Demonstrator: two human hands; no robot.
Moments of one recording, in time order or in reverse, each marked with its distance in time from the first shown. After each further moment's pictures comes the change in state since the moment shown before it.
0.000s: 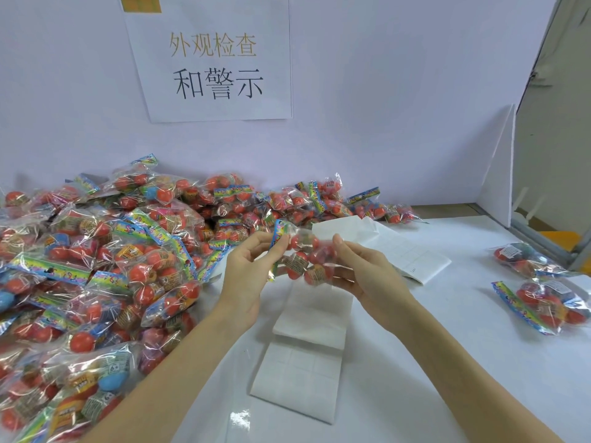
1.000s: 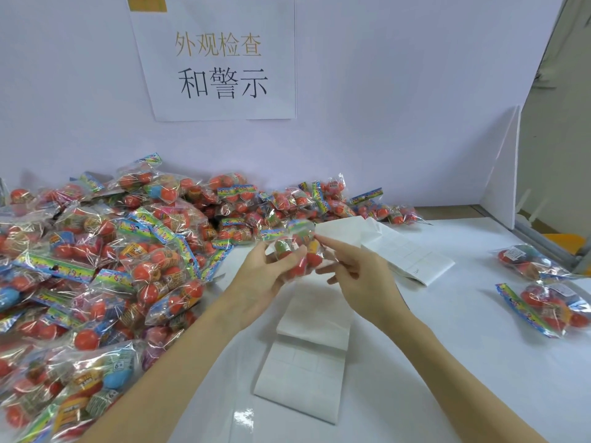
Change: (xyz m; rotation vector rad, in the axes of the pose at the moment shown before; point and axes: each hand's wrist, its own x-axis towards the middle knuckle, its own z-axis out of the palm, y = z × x) left_hand 0.007 -0.004 -0.004 -0.174 -0.284 -0.188; right_hand 0.000 0.016 0.002 -0.707 0.116 -0.378
